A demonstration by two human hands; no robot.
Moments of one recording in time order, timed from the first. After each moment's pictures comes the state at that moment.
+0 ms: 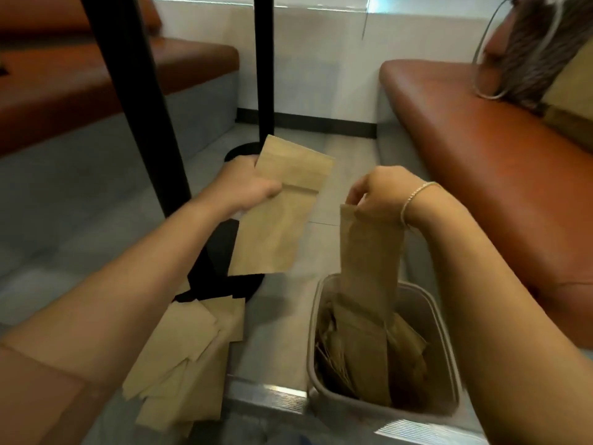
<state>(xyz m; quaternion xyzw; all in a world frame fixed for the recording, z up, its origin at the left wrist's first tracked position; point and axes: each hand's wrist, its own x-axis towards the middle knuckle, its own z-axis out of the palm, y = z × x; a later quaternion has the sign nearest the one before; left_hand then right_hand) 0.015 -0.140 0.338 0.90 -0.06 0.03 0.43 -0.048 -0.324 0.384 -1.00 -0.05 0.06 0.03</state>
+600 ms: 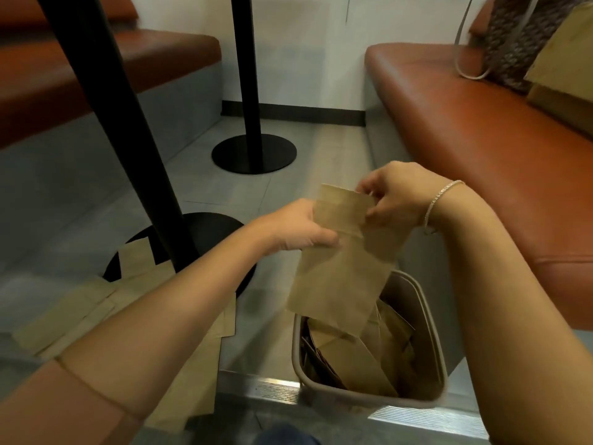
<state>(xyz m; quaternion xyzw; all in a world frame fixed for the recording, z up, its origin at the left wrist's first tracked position) -0.015 -0.218 0.302 0.83 -0.19 -0.23 0.47 -0.057 -0.371 0.372 -0.99 -0.03 0.06 0.12</state>
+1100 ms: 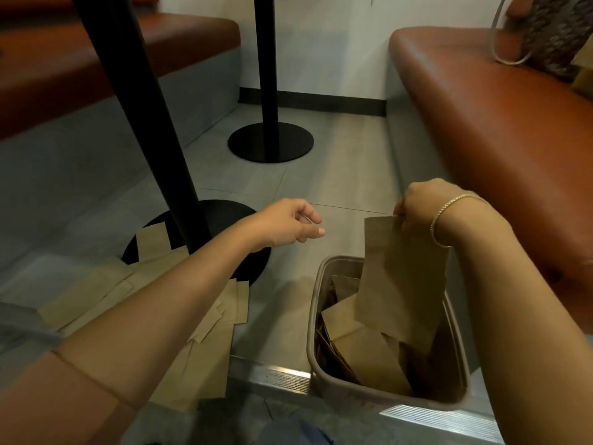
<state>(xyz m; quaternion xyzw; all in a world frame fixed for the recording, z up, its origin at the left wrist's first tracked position) 0.003 -0.176 0.268 0.87 -0.13 -0.20 0.43 -0.039 -0.375 0.336 -0.99 0.04 0.13 -0.03</state>
